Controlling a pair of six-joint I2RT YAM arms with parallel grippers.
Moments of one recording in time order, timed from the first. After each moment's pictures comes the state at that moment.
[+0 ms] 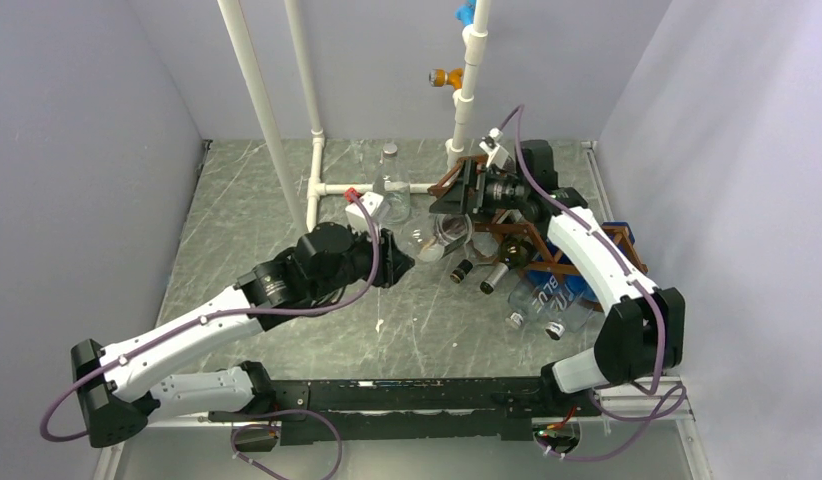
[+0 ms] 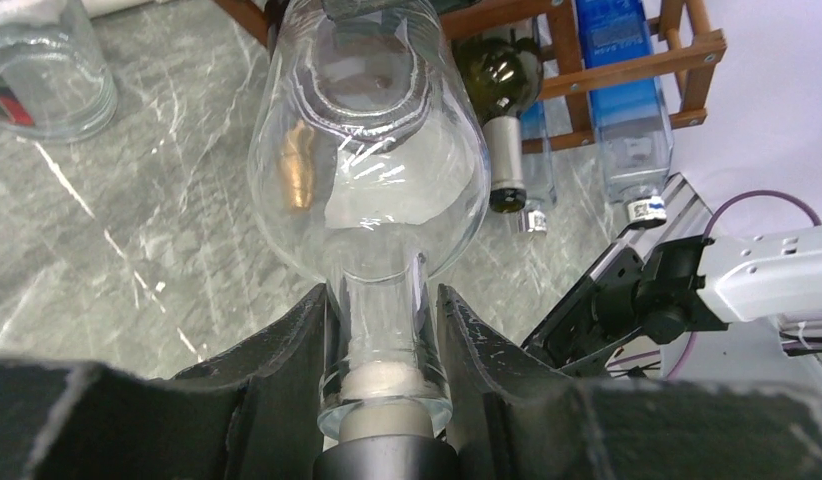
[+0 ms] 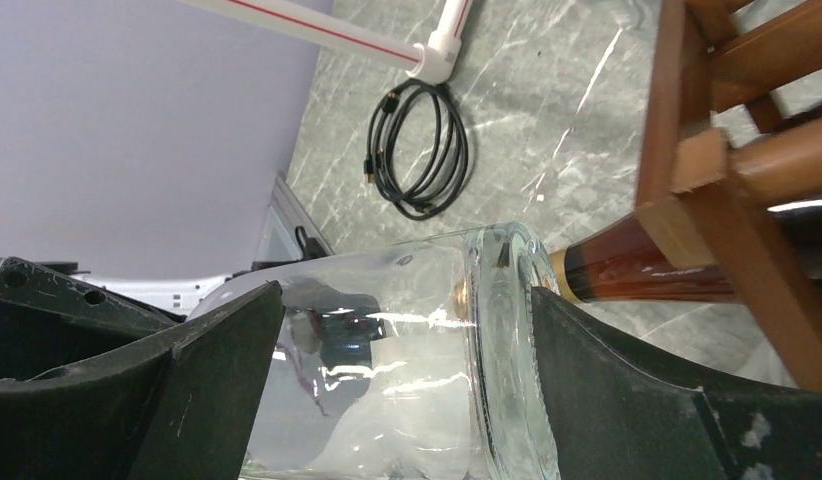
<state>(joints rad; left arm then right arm) -0.99 1.06 1.02 -0.25 -0.11 -0.47 0.27 1.42 1.21 -0.35 -0.80 0.56</state>
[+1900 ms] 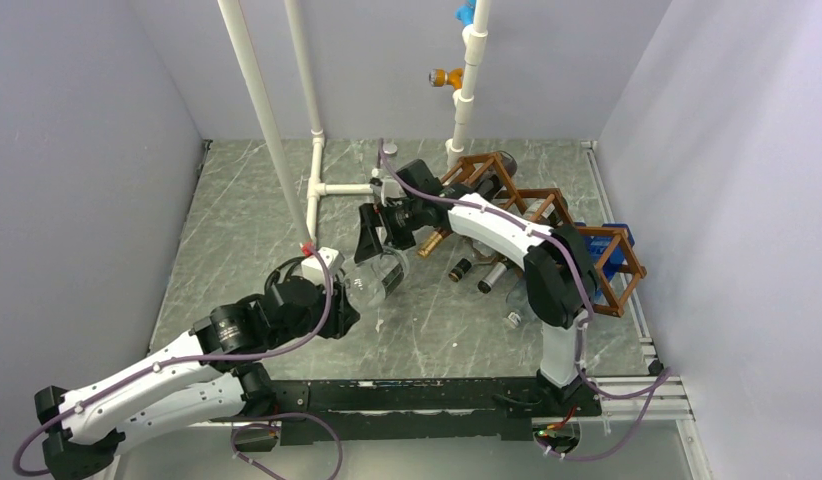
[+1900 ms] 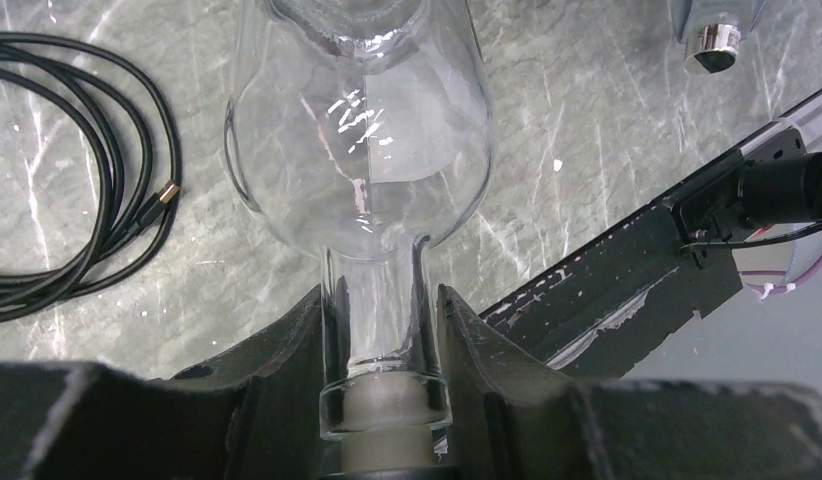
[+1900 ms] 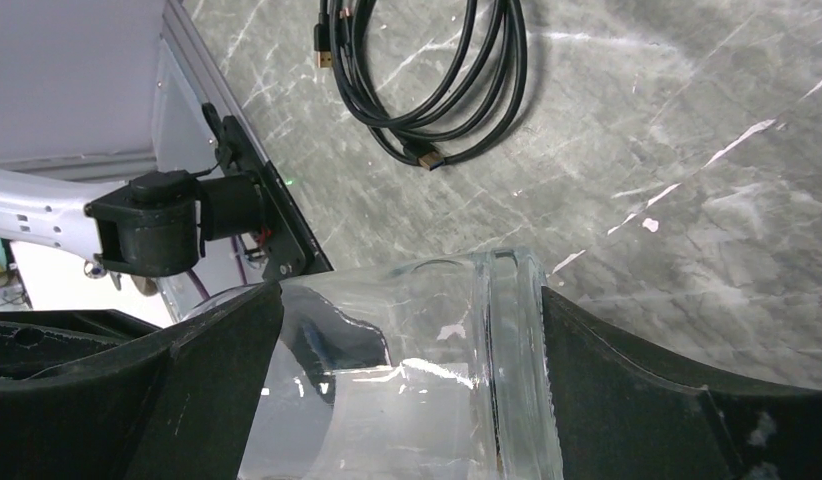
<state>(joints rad) -1.02 0.68 0.72 -0.63 -0.23 -0.59 0.70 1.90 1.53 -0.48 -0.67 0.41</state>
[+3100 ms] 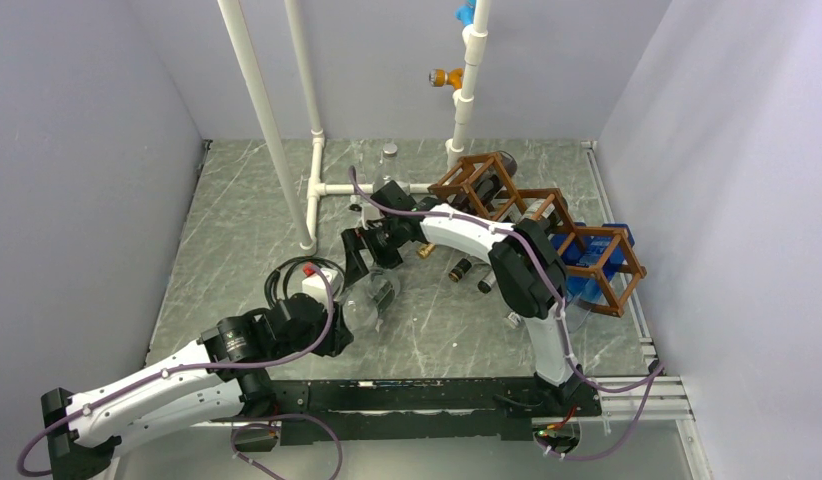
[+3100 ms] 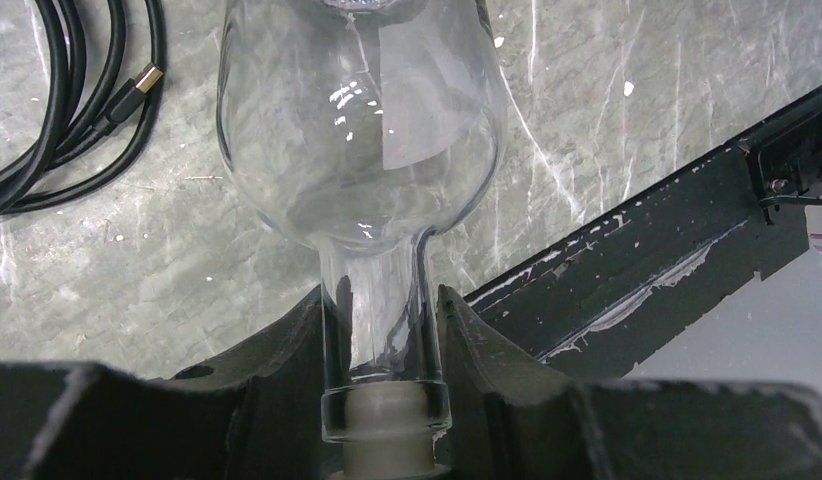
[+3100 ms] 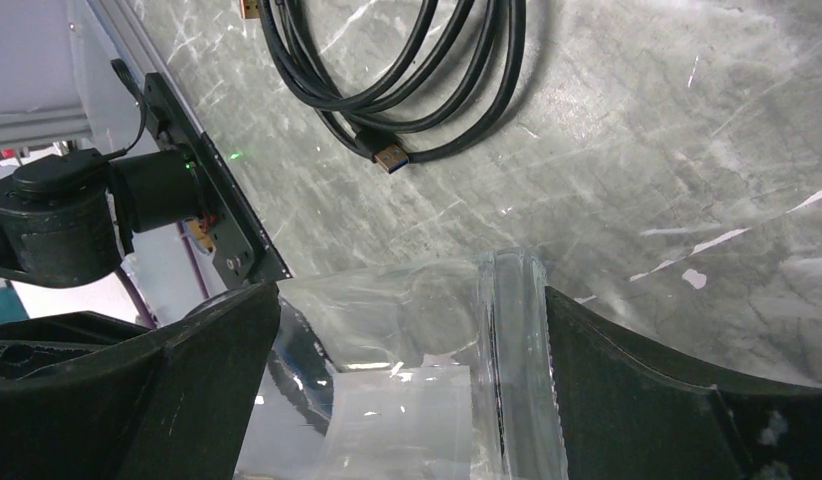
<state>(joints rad) -1.04 0.60 0.54 -0.67 -0.20 -0.68 0.79 2.08 1.56 -0.48 -0.65 0.38</state>
